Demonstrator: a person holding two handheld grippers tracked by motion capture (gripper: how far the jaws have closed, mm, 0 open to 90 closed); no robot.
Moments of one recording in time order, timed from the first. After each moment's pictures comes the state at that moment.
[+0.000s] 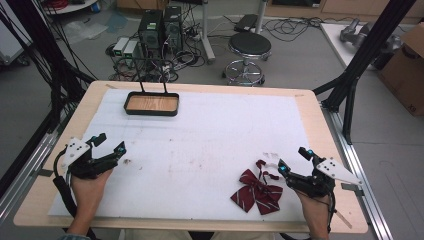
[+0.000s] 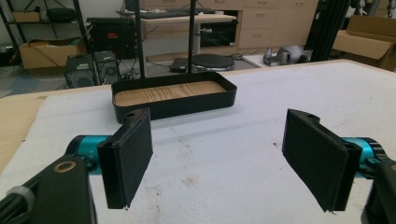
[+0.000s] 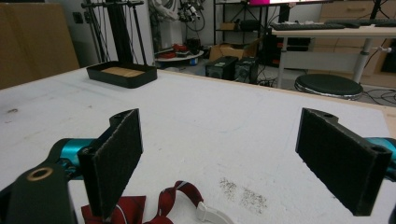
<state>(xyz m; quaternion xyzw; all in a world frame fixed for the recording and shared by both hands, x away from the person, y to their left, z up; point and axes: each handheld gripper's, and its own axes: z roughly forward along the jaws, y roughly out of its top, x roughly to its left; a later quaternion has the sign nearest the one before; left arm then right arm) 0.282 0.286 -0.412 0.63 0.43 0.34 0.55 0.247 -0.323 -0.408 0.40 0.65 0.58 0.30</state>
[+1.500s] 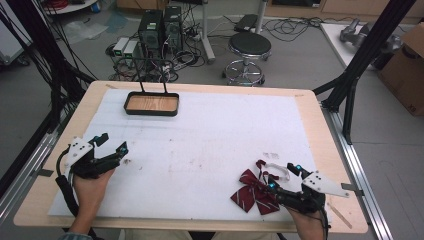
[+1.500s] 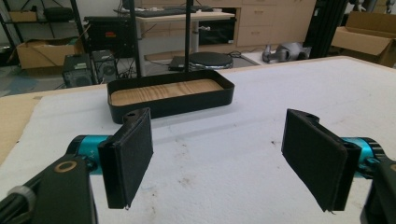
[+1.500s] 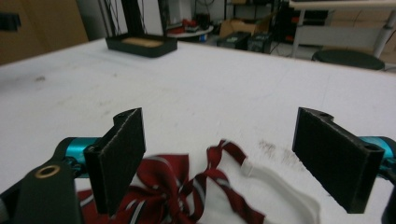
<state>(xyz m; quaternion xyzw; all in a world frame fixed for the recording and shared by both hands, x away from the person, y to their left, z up) 0.284 0.282 -0.413 0.64 0.42 0.34 0.54 0.215 -0.294 -0.422 0.40 0.70 0.53 0.27</state>
